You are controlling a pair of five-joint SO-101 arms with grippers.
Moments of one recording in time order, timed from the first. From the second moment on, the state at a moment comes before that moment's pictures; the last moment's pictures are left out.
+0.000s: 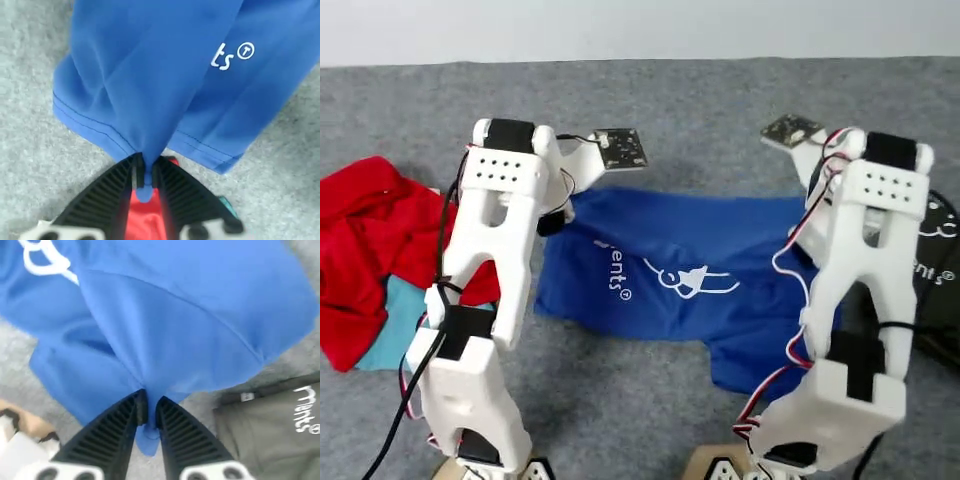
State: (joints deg) left arm 4.7 21.3 -21.2 98.9 -54.6; right arm 11.3 7.8 -10.2 100.5 50.3
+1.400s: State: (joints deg) left arm 1.2 22.5 -6.1 98.9 -58.7; right arm 18.7 -6.9 31.1 92.1 56.4
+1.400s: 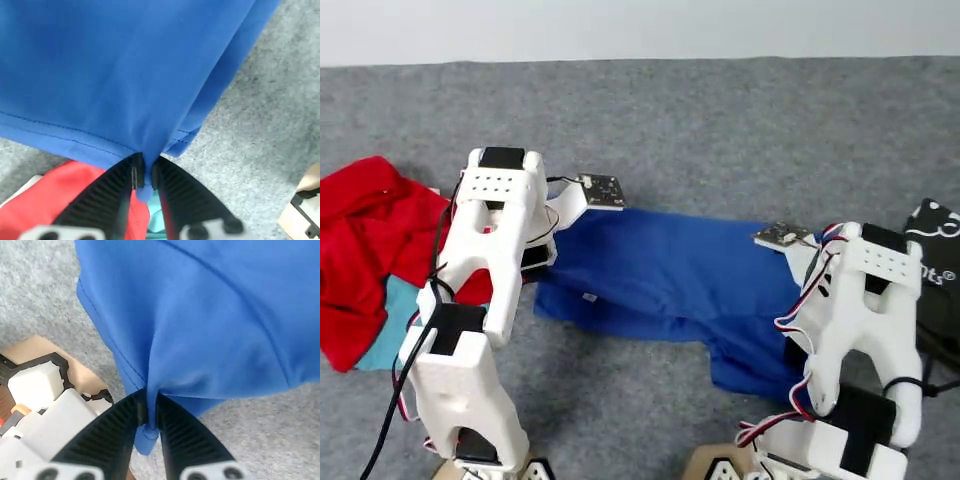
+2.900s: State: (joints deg) left arm -1.5 15.3 -12.3 94.5 -51.3; right arm 18.5 -15.5 15.1 100.1 58.0
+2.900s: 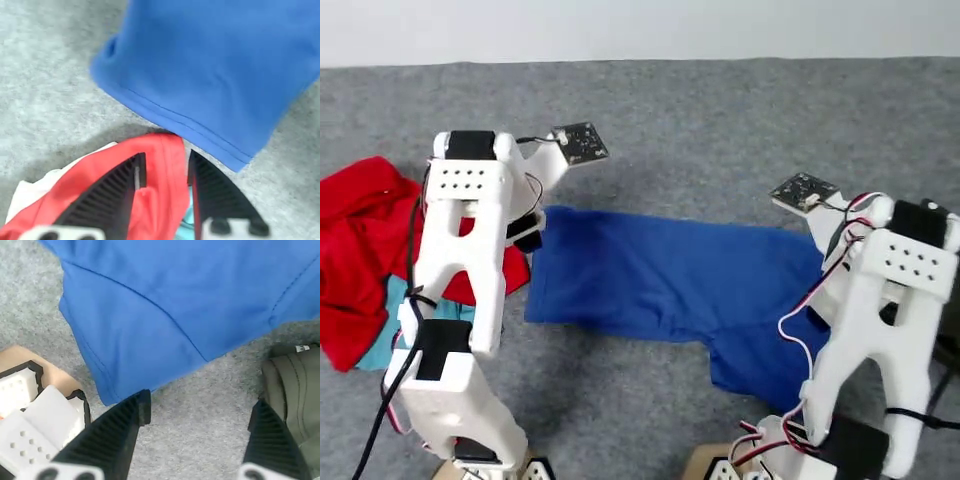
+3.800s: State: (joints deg) left arm -1.5 7.6 -10.9 98.9 -25.1; right arm 6.6 -15.6 28.7 100.2 36.4
